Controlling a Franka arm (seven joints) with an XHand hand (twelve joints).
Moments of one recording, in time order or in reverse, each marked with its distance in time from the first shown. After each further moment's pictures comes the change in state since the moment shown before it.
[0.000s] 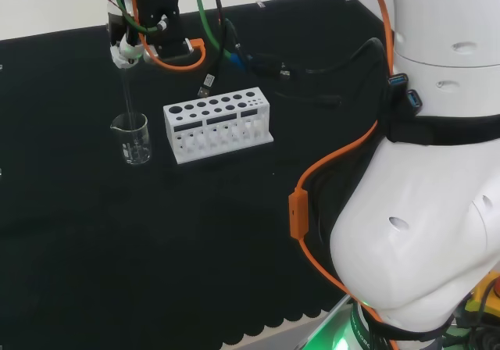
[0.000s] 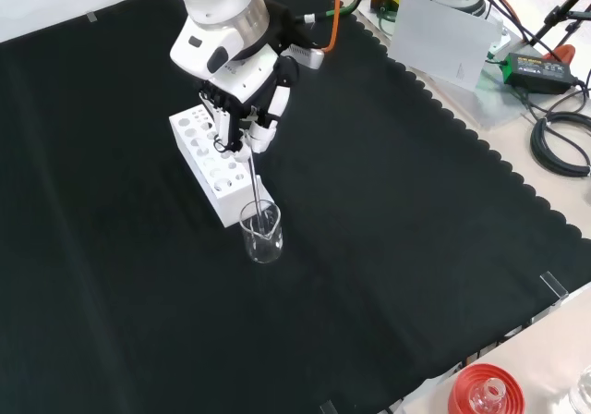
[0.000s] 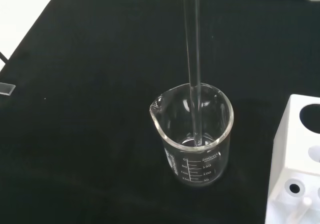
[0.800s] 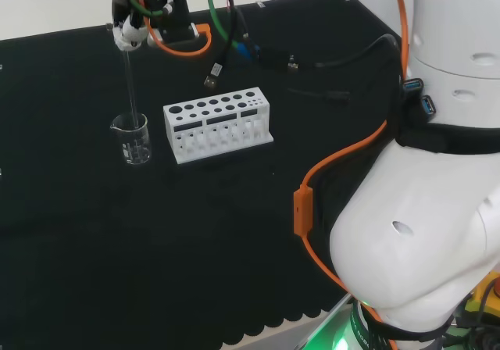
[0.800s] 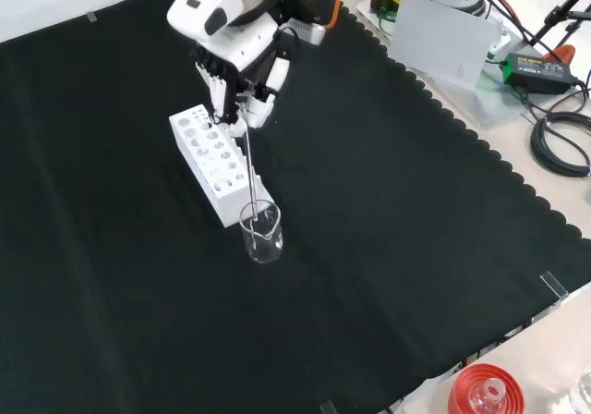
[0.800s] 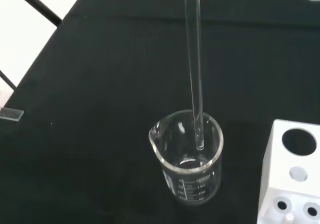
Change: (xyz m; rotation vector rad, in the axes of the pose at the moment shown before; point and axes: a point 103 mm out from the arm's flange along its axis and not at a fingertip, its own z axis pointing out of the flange) arm -0.005 -0.020 -0.036 -0.058 0.011 0.015
